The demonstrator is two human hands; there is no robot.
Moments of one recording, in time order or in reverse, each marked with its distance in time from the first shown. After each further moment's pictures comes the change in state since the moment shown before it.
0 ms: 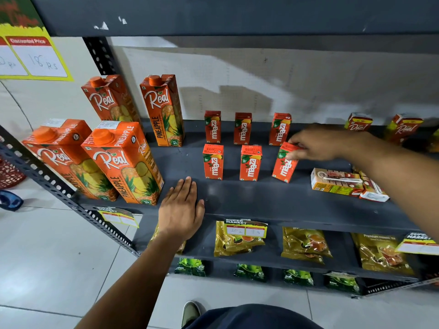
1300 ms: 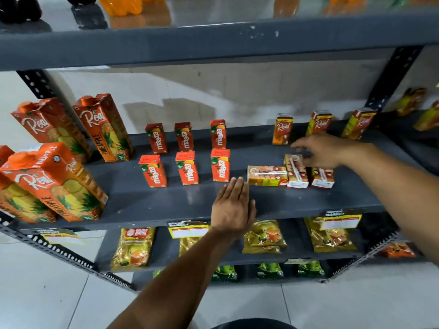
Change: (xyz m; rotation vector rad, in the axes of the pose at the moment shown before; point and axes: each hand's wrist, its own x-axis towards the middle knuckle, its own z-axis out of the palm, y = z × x) left_hand 0.012 0.248 0.013 -0.159 0.006 0.350; right_hand -0.139 0.112 0.035 0.241 0.018 0.352
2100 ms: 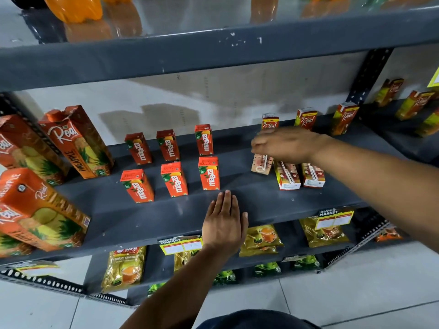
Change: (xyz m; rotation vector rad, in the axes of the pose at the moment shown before) left_hand -0.001 -0.009 0.022 0.075 -0.103 -0.033; right_hand 0.030 -0.039 -0.005 -0.378 0.191 -0.483
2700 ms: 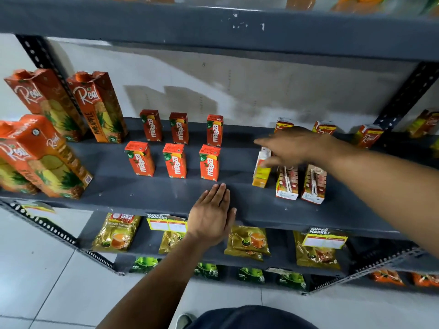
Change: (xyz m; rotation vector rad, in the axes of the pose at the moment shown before) left_hand -0.003 0.008 -0.006 -0.001 0.066 -0.064; right_hand 0.017 0.022 -0.002 -0.040 -0.163 0.003
